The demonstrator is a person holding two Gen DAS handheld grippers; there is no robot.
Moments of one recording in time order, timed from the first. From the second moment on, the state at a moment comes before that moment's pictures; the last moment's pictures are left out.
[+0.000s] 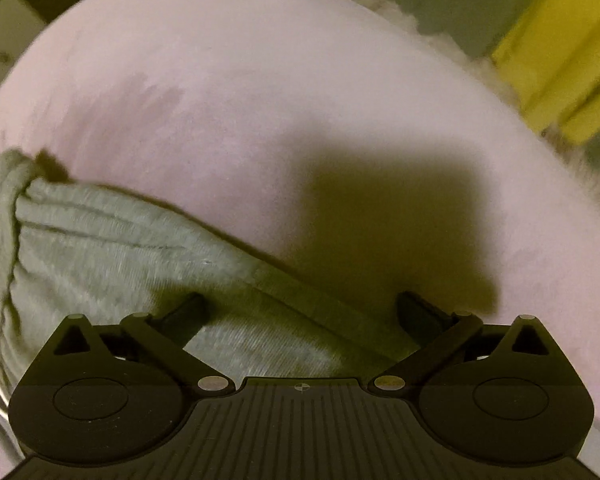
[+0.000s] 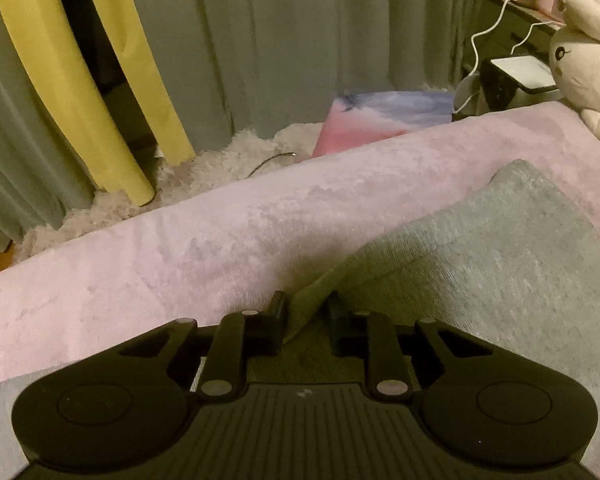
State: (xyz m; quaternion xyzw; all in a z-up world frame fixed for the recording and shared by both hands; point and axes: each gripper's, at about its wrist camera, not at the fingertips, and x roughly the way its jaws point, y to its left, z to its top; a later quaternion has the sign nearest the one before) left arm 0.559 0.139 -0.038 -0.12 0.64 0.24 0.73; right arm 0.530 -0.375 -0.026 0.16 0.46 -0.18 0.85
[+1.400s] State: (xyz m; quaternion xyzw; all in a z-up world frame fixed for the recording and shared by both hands) left arm 0.124 0.239 0.030 -0.17 0.34 0.16 0.91; right arm 0.098 -0.368 0.020 0.22 0.40 -0.13 0.88
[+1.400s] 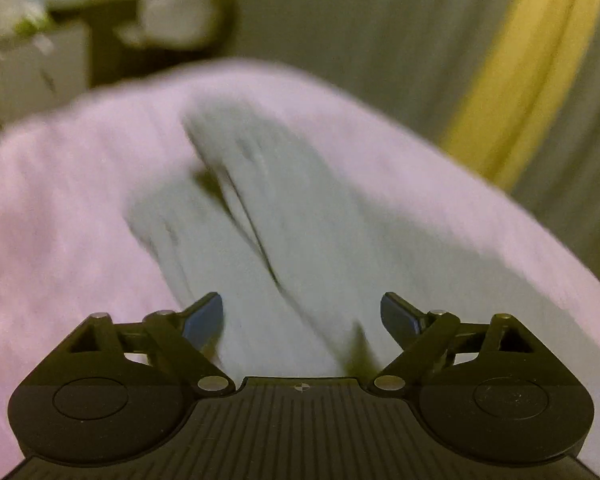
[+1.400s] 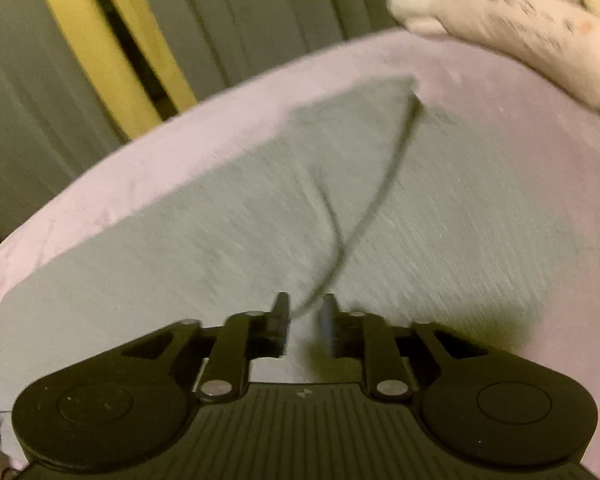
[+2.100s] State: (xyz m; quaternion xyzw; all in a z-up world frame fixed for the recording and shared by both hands) left arm 0.218 0.234 -0.015 -0.05 0.40 0.22 0.89; right arm 0.239 -0.394 -0.027 0.09 0.40 -0.22 0.89
